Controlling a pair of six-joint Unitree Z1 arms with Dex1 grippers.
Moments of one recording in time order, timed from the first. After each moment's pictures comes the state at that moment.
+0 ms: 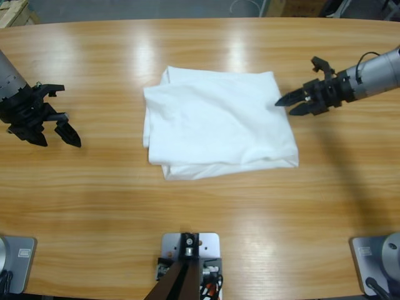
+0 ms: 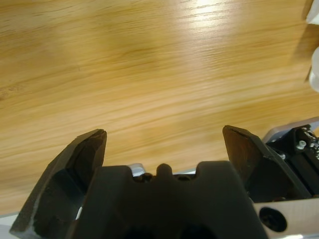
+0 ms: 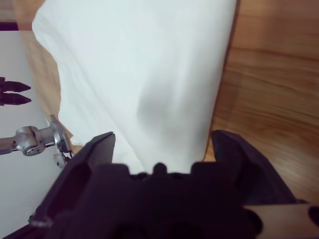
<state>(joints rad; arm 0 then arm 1) -0.35 1.89 -1.30 1.19 -0.22 -0.20 0.05 1.95 -0.94 0.37 0.79 0.04</state>
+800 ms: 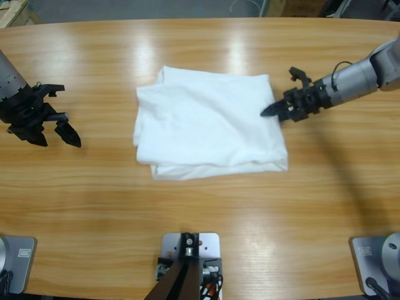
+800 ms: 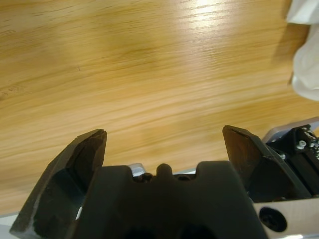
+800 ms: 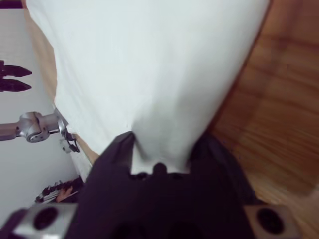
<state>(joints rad) -0.35 1.89 -1.30 1.19 -0.22 -0.20 0.12 2.06 -0.95 0.32 0.86 0.04</state>
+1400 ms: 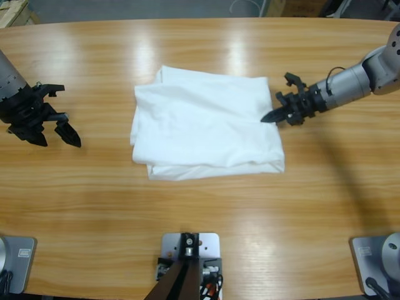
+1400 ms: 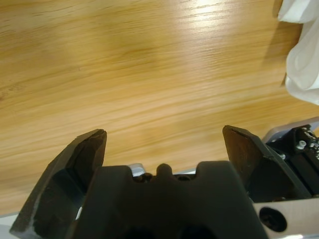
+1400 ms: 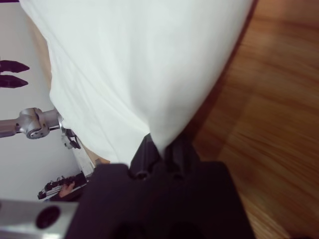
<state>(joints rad) -0.35 1.89 -1.30 1.19 -0.22 -0.20 0.13 2.09 -0.95 0.32 0.87 0.02</state>
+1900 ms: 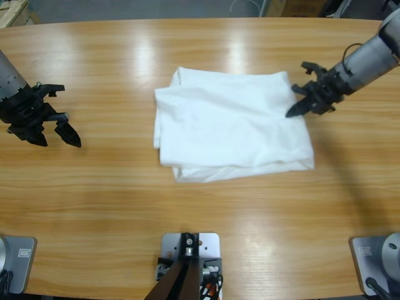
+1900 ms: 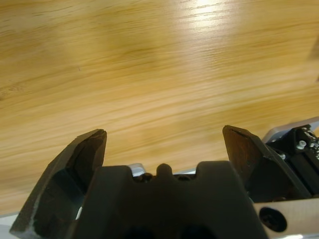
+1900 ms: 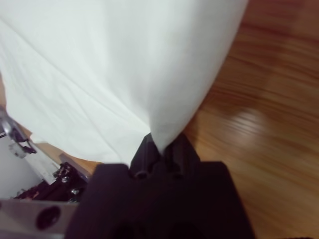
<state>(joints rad) -0.35 1.89 -1.30 1.19 -0.22 -0.20 0.11 2.00 -1.22 0.81 0.53 -0.06</state>
